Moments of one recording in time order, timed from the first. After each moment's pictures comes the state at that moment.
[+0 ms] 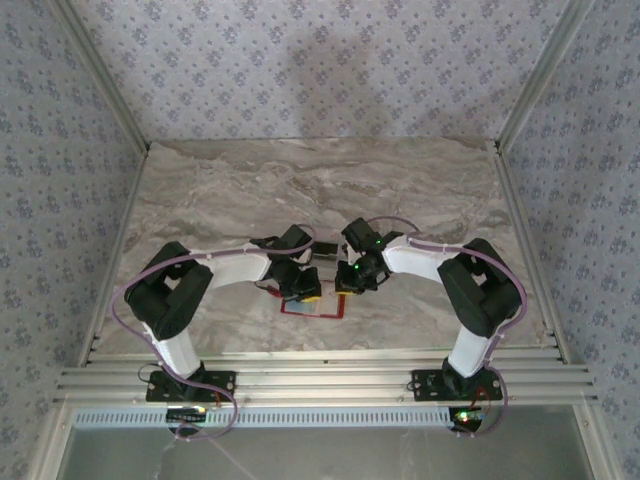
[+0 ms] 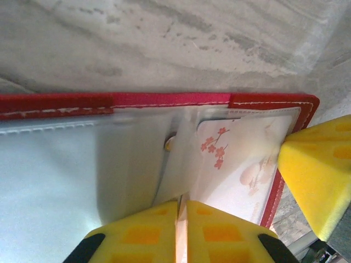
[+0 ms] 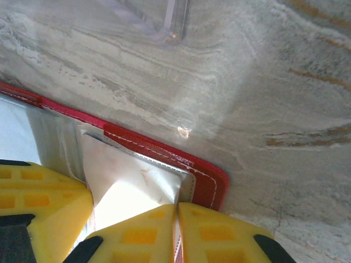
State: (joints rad) left arm -0.76 1.75 0.94 -0.41 0.41 -0.86; right arm 0.65 1.74 0.96 -0.48 -0.38 0.65
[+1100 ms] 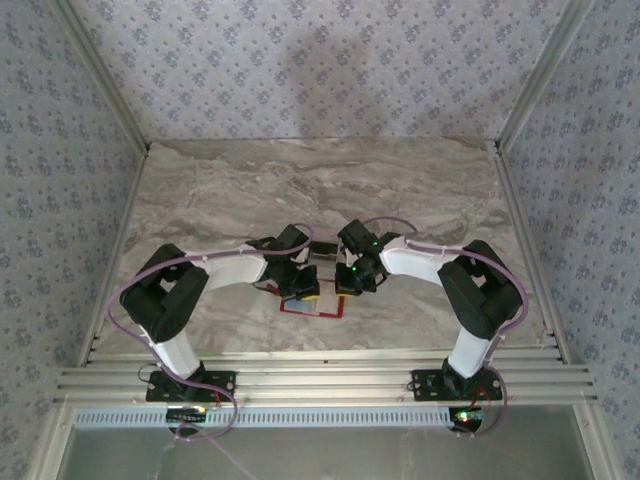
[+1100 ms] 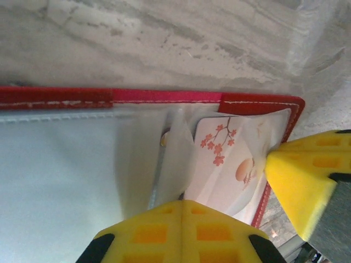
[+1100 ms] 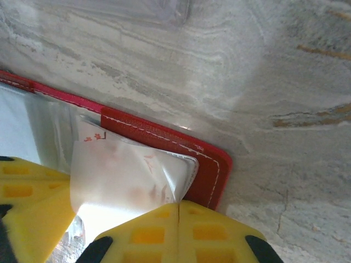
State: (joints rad) left arm -0.74 1.71 0.92 -0.37 0.42 -0.87; right arm 0.69 1.73 0.97 -0.51 -0.33 0.67
